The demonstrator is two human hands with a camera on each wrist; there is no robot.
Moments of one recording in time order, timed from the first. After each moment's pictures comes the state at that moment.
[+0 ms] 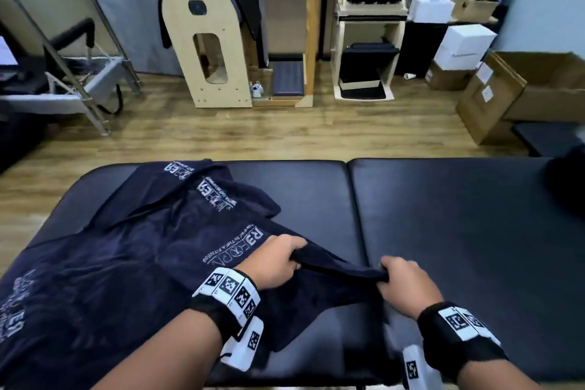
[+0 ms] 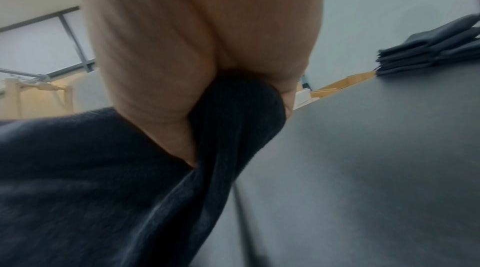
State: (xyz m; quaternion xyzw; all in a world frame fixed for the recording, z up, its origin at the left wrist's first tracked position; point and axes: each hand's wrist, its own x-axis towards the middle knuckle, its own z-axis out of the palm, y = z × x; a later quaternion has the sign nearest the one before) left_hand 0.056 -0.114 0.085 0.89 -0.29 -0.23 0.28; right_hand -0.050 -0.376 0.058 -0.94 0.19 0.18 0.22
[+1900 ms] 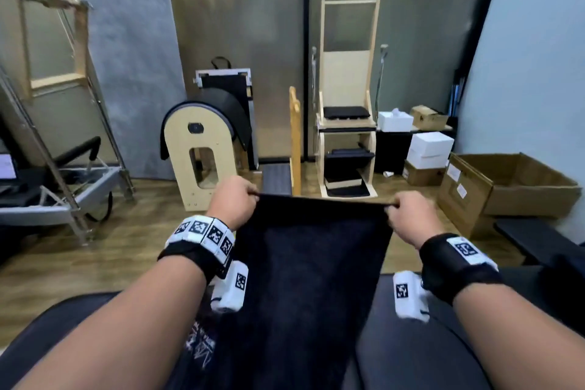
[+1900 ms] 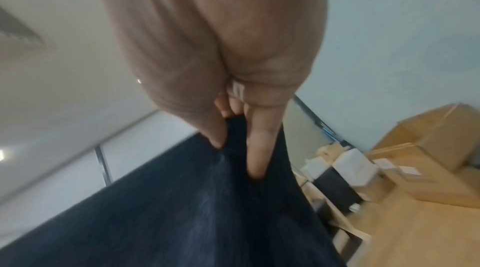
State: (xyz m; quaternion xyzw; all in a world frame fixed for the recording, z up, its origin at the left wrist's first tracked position) left_hand 0.270 -0.159 0.315 0.94 -0.15 0.08 0.30; right_hand 0.167 -0.464 0.289 -0.93 0.22 -0.13 0.26
